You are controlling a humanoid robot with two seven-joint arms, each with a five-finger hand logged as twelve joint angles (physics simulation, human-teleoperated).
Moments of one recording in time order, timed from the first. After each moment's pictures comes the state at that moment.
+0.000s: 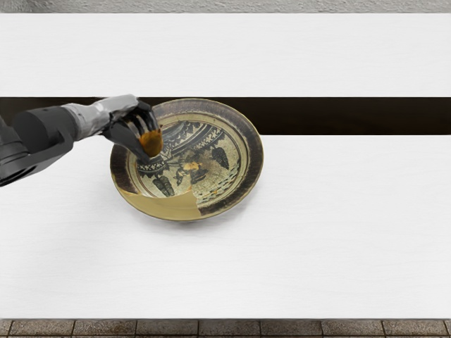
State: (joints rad) left arm -1.07 0.77 -0.36 -1.65 0.82 0.02 0.53; right arm -0.03 0.00 0.00 0.08 0.10 0.07 -0.28
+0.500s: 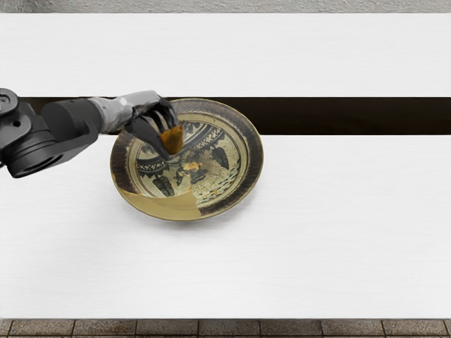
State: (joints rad) left arm -1.10 0.65 -0.36 -1.55 0.81 -0.01 0.54; right arm -0.02 0.00 0.00 0.08 0.10 0.07 -0.28
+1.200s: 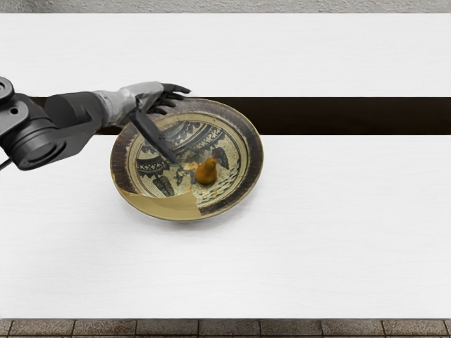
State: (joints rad) left arm -1.06 0.62 -0.45 -1.53 0.69 0.01 0.54; right arm -0.02 0.00 0.00 0.08 0.10 0.07 -0.28
